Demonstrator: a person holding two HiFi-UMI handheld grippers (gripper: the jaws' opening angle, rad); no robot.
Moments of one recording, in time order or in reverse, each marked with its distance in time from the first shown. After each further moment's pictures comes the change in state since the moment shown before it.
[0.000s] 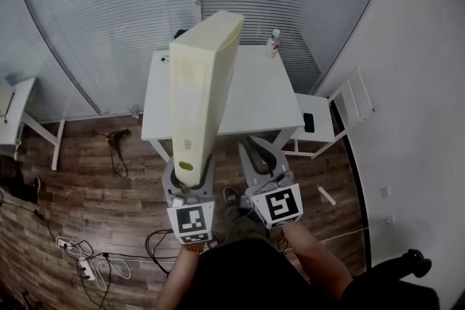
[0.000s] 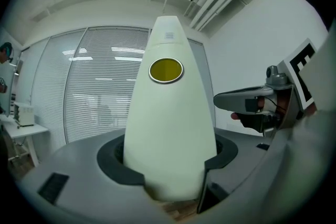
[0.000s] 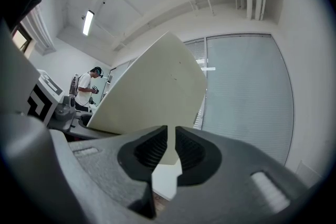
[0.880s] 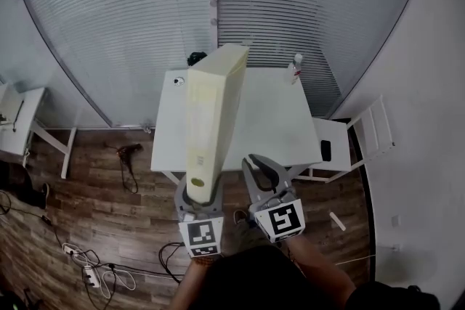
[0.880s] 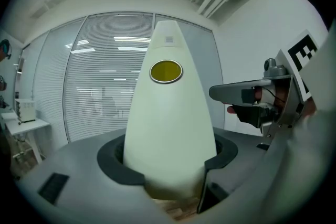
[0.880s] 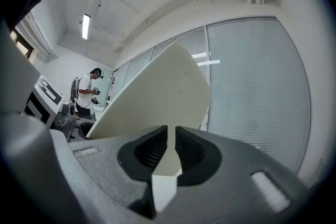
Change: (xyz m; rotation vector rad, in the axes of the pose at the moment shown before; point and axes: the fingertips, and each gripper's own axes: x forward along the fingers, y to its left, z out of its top) left arm 0.112 0.037 -0.029 -0.027 0.104 0.054; right arm 0.116 -0.050 -0.026 0.041 0.021 0.088
